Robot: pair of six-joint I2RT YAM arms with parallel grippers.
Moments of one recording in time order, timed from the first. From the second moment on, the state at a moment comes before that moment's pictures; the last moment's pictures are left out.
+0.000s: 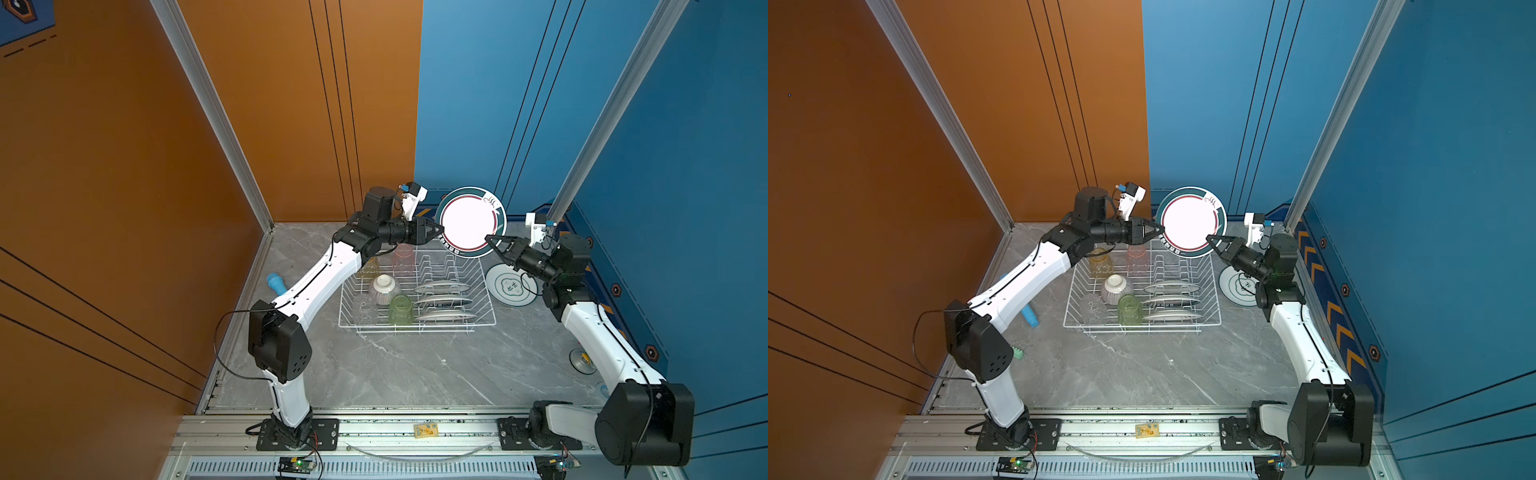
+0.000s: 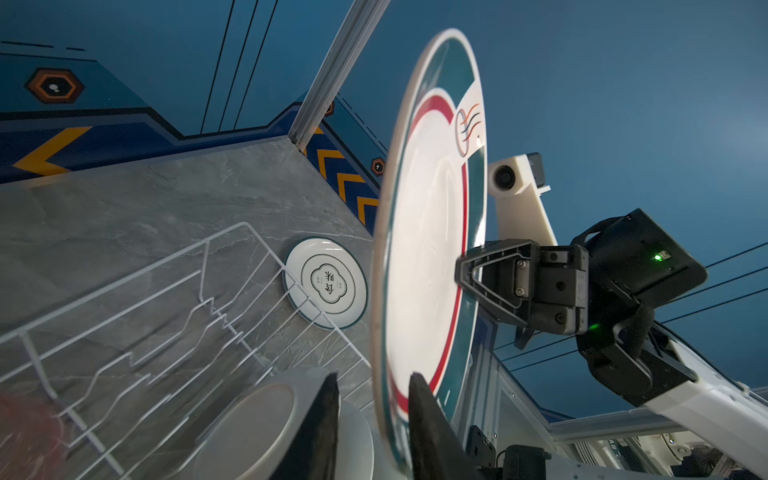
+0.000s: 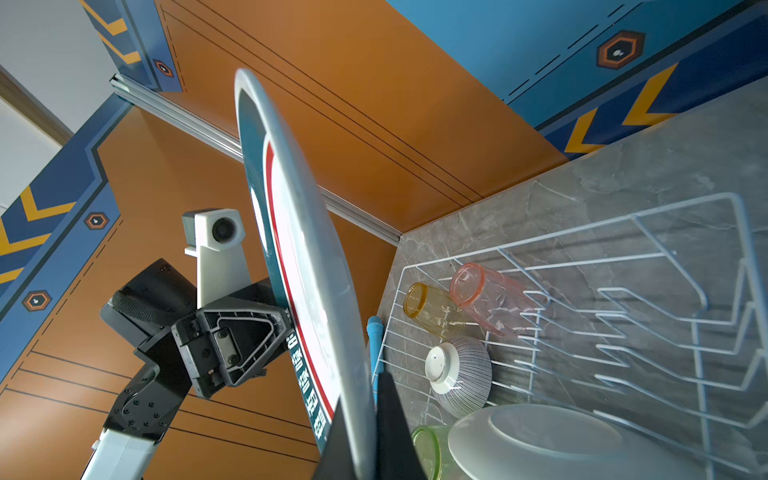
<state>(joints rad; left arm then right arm) -0.52 1.81 1.79 -0.35 0.63 -0.43 -0.04 1.26 0.93 0.24 -0.81 0.94</state>
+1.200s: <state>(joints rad) -0.69 1.64 1.57 -0.60 0.11 0.14 -0.44 1.54 0.86 -0.28 -0.53 0.65</state>
